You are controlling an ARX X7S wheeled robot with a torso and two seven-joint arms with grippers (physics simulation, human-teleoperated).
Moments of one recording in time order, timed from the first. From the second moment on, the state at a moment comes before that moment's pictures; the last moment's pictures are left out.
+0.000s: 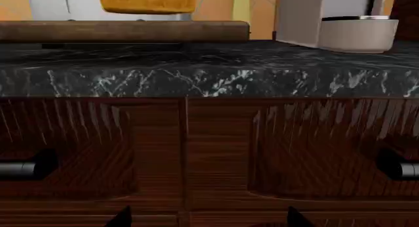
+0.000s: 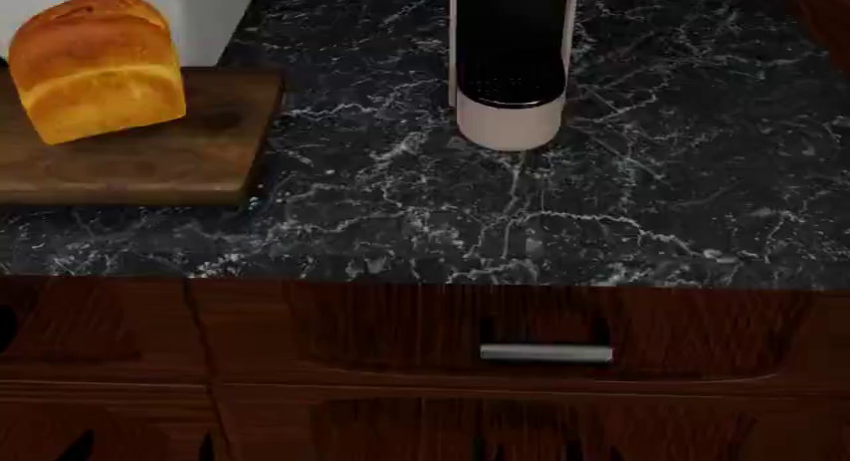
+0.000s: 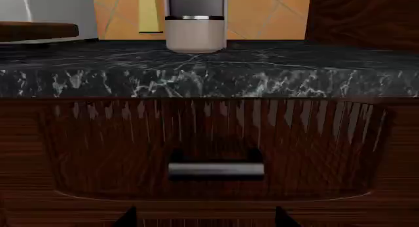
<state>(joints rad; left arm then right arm) 0.00 0.00 0.00 0.00 0.00 0.00 0.00 0.00 0.00 0.00 0.00 0.00 0.00 0.00</state>
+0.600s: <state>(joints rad) 0.02 -0.06 0.06 0.05 -0.05 -0.01 -0.08 0.00 0.06 -0.07 0.01 0.04 -0.02 0.09</state>
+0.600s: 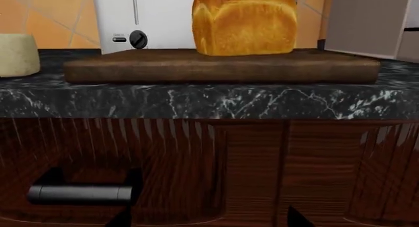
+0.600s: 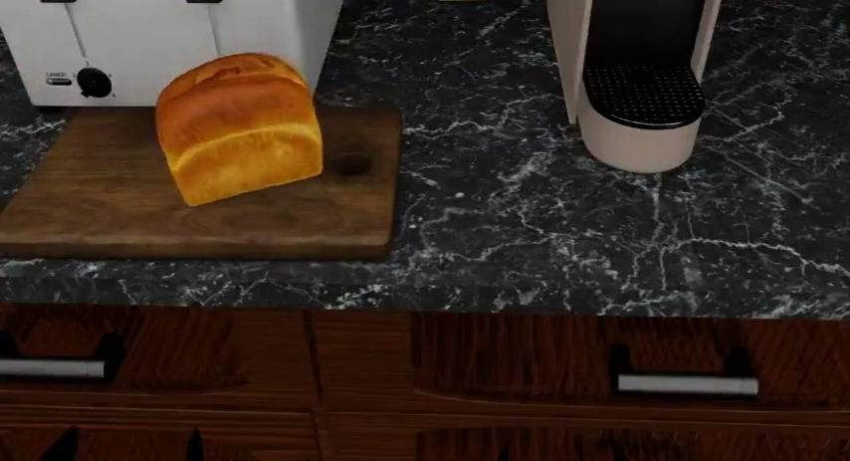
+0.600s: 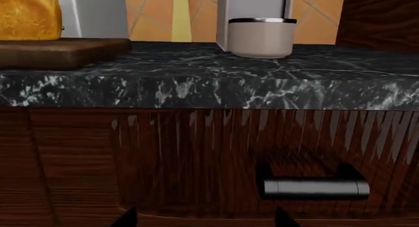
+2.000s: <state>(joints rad) 0.00 -0.16 0.09 0.43 -0.22 -0.22 -0.14 0.00 0.18 -0.08 -0.35 0.06 0.24 0.19</state>
